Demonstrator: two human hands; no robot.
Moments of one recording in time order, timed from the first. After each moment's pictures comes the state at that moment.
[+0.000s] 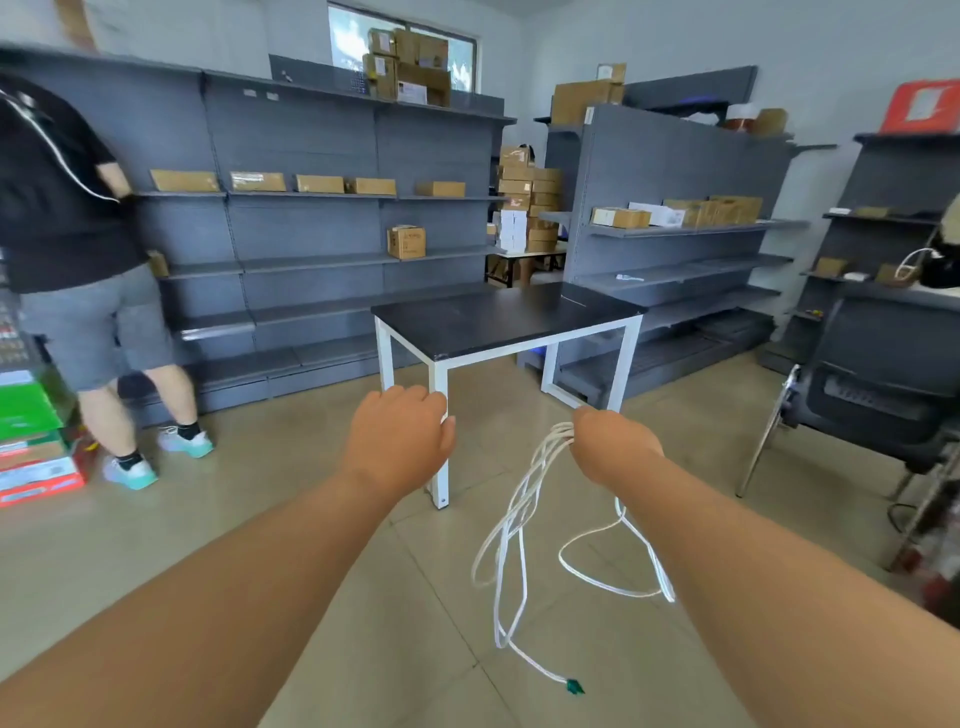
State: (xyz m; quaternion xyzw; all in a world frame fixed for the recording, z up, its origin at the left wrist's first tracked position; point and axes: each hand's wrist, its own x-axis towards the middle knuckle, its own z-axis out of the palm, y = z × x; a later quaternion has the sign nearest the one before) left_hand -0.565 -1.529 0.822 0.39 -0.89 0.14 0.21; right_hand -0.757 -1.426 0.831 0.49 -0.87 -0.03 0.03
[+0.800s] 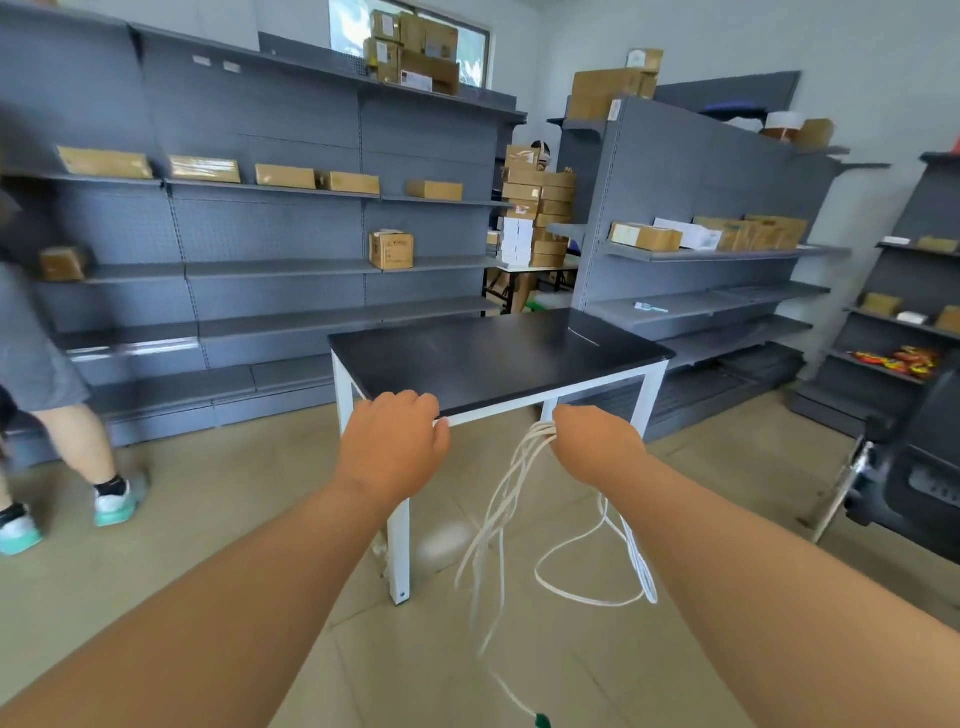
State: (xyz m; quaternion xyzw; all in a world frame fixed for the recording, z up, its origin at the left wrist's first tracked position) left_hand -0.834 -1.850 0.811 0.43 -0.87 0.12 0.23; right_hand -1.030 -1.774 0.825 0.51 -0.86 -0.02 0.04
